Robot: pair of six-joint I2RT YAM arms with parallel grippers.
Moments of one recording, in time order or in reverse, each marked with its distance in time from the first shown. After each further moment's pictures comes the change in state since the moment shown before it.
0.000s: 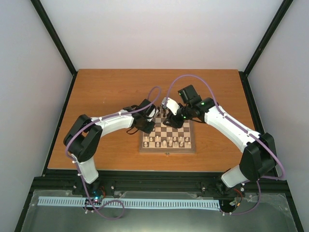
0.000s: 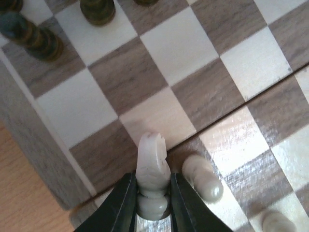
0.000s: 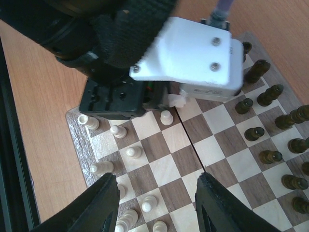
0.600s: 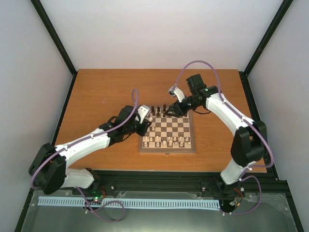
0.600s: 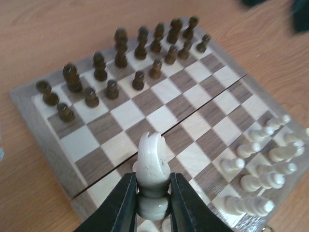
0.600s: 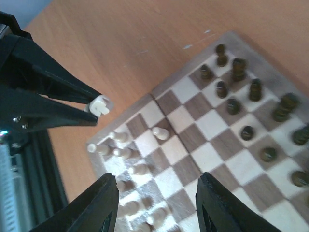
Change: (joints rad) left arm -0.010 -0.486 -0.377 0.372 0.069 -0.015; right arm -0.173 0.121 0.129 -0.057 -0.201 0.124
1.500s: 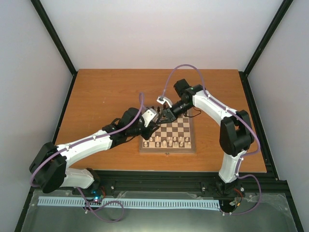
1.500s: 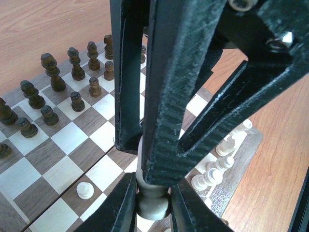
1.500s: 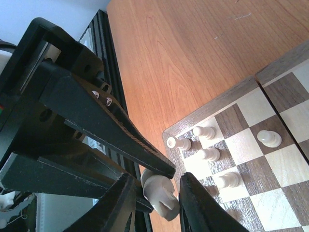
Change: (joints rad) left arm -0.079 -0.006 -0.008 0.100 0.111 0.060; right arm 0.087 0.241 0.148 -0.220 -0.337 -0.048
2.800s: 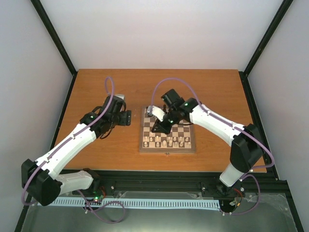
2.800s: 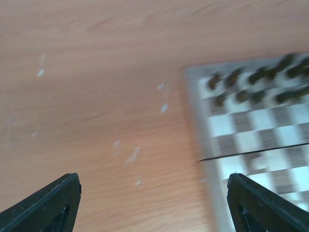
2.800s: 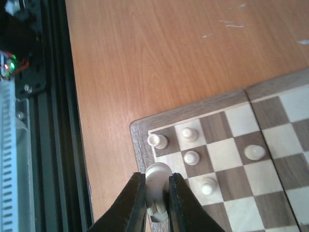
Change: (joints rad) left arm 0.197 -0.139 0.264 -0.615 -0.443 -0.216; right arm 0.200 -0.213 -0.169 0.213 0.397 -0.020
